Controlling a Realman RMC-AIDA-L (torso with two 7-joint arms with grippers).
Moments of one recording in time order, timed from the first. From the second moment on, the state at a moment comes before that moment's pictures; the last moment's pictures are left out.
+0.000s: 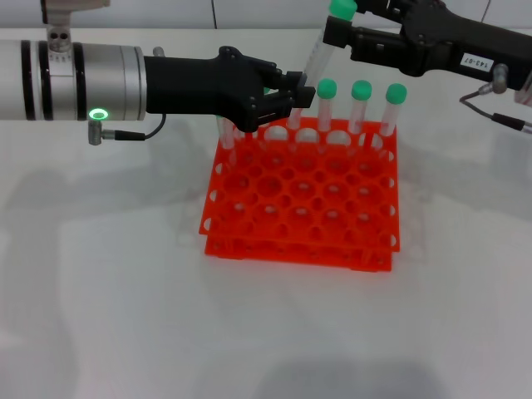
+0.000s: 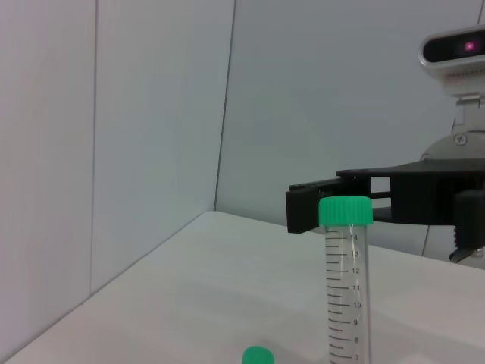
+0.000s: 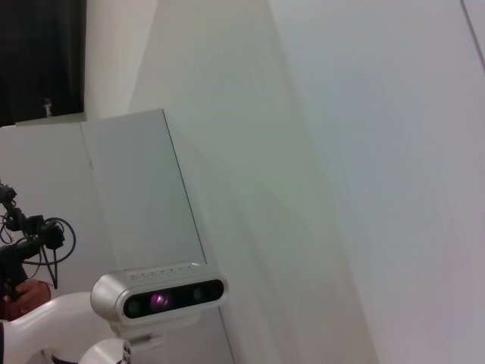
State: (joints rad) left arm -0.76 -2.05 0.91 0.63 1.84 1.45 -1.46; right arm 0.61 2.02 -1.11 -0.66 -1.27 -1.44 1.44
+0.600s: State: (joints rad) left arm -0.76 -2.06 0.91 0.63 1.84 1.45 -1.46; right arm 0.64 2.02 -1.13 -0.63 -1.26 -1.42 1.43
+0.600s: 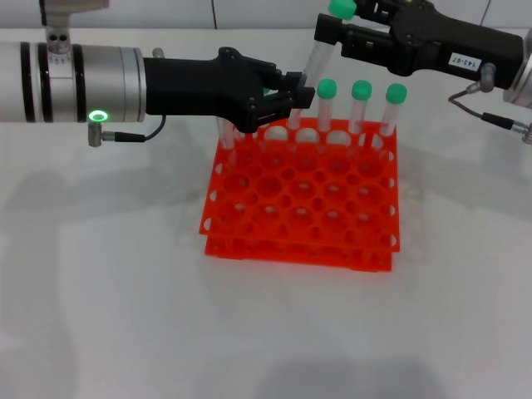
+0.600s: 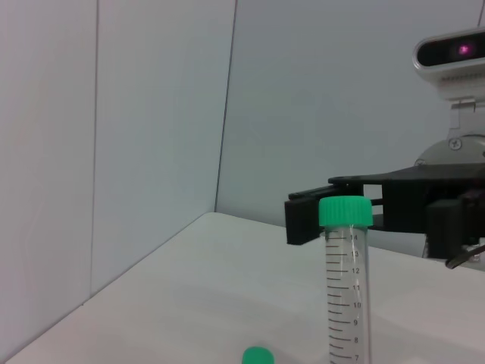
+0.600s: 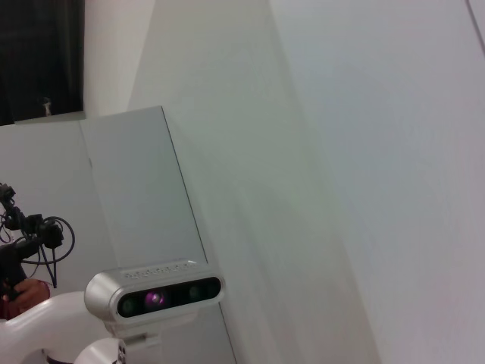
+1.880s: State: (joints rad) left arm -0.75 -2.06 0.91 0.63 1.84 1.44 -1.45; right arm 0.66 2.02 -1.14 -0.61 -1.24 -1.39 1.43
